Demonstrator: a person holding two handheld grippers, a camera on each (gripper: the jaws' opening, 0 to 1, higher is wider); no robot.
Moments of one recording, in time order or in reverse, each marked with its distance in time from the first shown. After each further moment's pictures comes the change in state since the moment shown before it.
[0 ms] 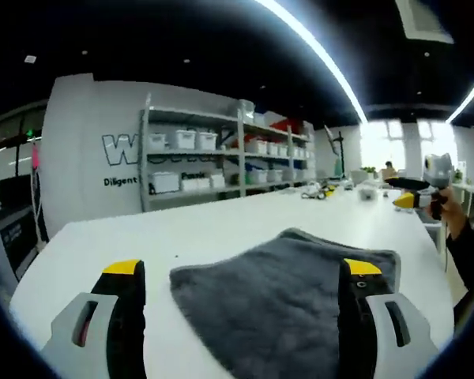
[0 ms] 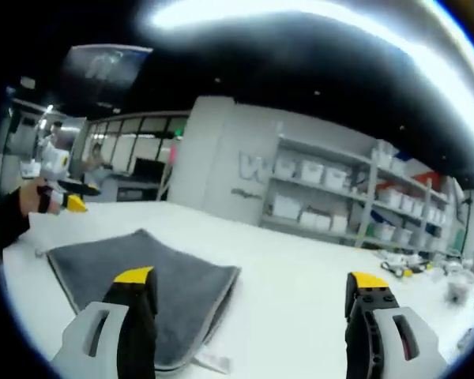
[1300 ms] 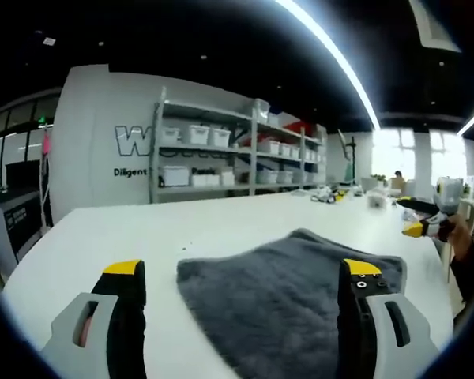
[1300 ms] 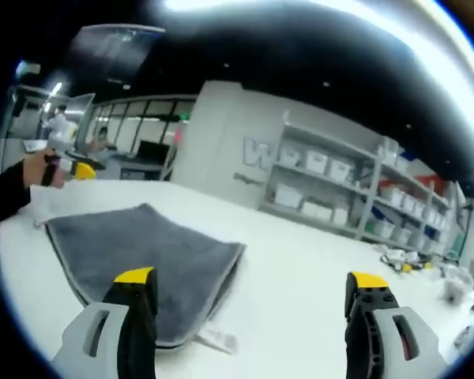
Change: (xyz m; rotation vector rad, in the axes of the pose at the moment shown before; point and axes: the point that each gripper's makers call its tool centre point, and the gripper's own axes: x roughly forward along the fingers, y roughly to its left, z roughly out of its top) left arm 0.004 0.023 -0.003 -0.096 -0.004 0.027; right arm -0.002 0.020 -0.030 -0.060 0.061 -0.004
